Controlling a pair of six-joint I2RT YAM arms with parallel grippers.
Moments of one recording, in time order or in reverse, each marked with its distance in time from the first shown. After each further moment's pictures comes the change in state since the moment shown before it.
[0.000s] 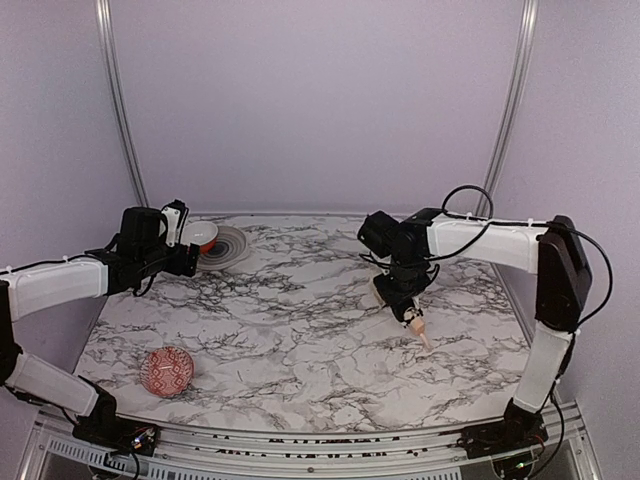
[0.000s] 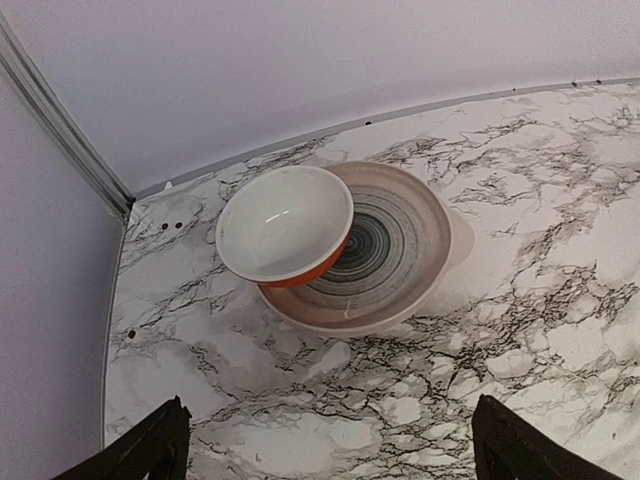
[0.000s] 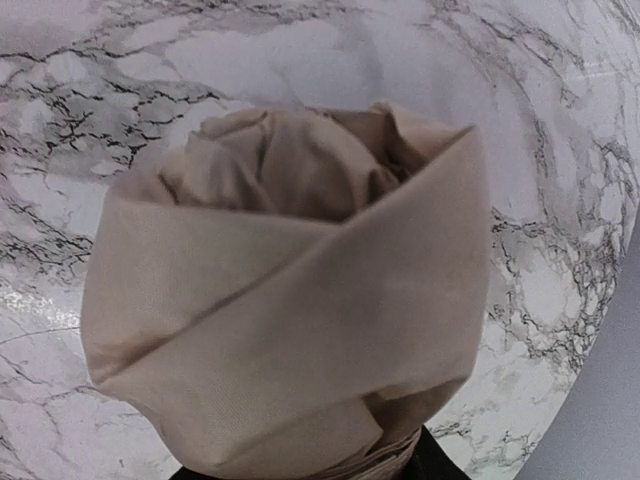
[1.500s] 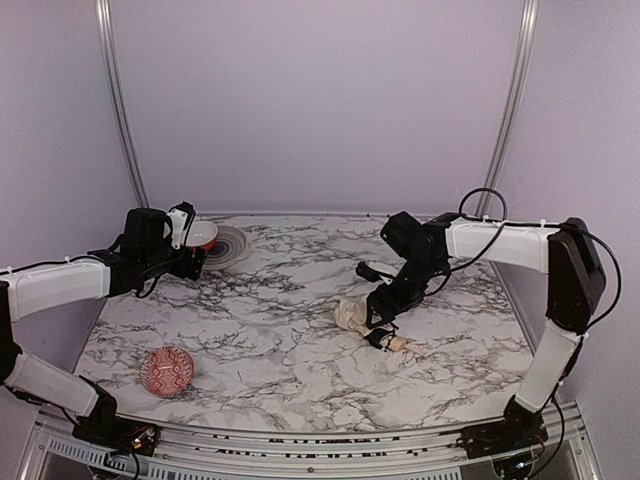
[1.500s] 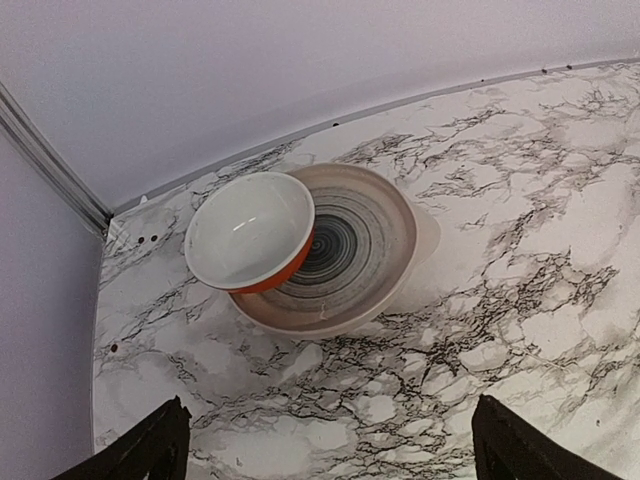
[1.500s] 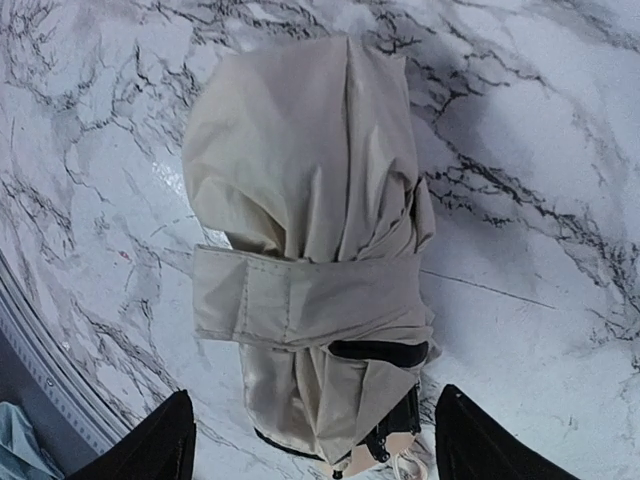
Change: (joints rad) left arm -0.034 0.002 0.000 -0.003 0.026 0.026; right arm -0.100 -0.059 -0.097 0.064 -0.626 -0.312
